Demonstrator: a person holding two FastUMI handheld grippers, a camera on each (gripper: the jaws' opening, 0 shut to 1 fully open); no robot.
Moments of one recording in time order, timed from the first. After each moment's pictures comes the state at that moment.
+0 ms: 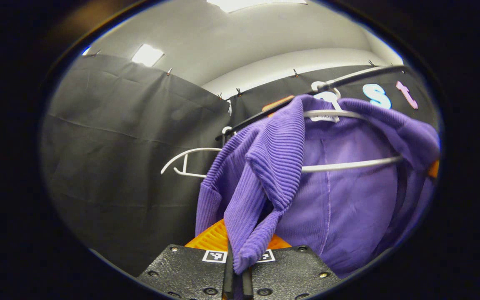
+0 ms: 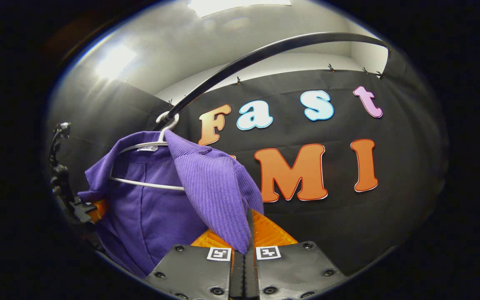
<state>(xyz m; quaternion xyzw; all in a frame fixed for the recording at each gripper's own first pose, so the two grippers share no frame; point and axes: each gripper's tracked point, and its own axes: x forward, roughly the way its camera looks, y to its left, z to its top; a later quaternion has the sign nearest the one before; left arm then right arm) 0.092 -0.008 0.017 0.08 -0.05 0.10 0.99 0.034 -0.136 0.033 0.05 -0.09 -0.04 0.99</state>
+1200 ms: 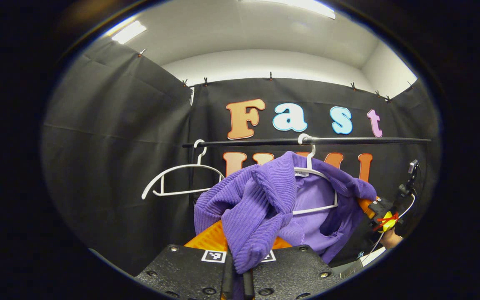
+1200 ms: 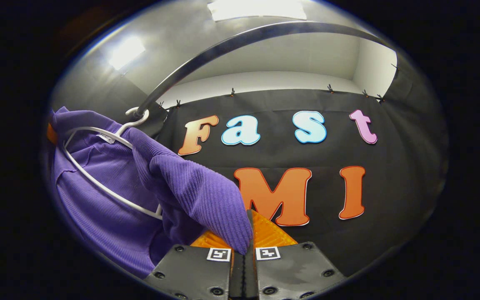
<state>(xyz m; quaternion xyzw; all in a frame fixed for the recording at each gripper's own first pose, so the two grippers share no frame) 0.052 -0.014 0.123 0.03 0.03 -0.10 0.99 0.091 -0.193 0.058 -0.01 -0.13 -0.08 0.99</state>
